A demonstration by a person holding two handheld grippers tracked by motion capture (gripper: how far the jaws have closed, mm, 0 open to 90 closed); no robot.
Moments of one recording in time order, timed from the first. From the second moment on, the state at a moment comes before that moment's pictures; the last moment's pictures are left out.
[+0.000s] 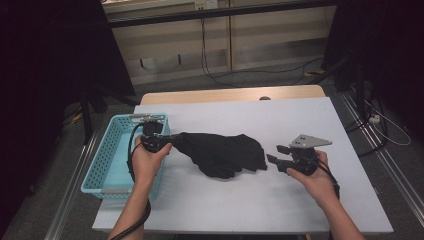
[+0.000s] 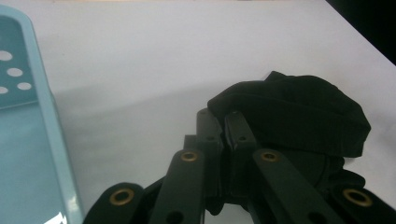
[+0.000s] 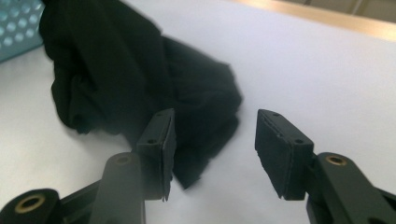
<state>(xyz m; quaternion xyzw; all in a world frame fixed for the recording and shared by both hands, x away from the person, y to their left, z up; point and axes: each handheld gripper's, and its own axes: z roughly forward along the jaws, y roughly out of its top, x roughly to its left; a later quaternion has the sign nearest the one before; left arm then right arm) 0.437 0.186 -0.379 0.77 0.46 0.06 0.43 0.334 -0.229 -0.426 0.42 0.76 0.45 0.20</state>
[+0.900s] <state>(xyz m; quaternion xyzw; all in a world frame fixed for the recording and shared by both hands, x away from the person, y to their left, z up) 0.437 0.178 -0.375 0.78 0.44 0.06 0.43 0.357 -0.162 -0.461 0.34 0.85 0.34 0.23</state>
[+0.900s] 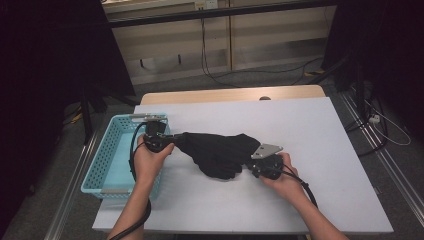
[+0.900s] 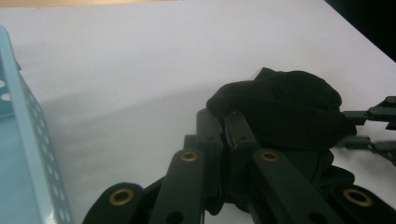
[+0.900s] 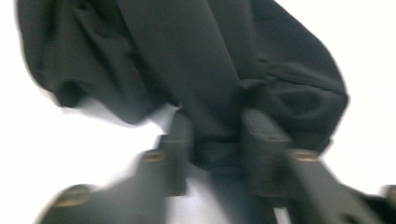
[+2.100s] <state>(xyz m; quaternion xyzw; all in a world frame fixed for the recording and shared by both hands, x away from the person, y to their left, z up) 0.445 0.133 -0.390 0.81 0.39 0.02 0.44 0.371 -0.251 -0.421 0.48 0.75 0.40 0.20</state>
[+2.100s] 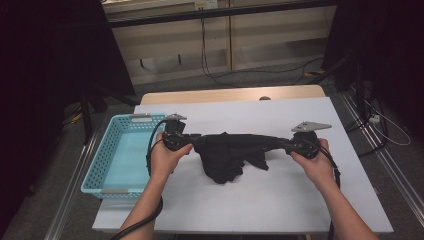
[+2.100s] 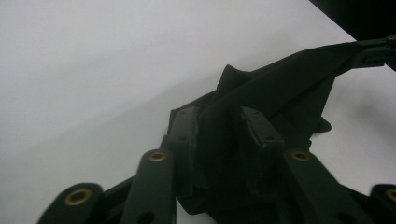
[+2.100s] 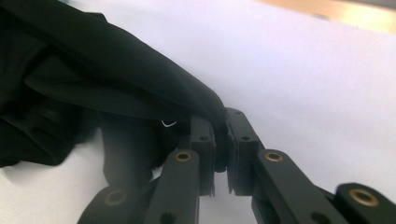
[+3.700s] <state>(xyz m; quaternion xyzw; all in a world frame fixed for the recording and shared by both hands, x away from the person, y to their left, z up) 0.438 0.185 -0.377 0.78 0.43 0.03 0.45 0.352 -0.232 -0.448 0.45 0.78 0.41 0.17</state>
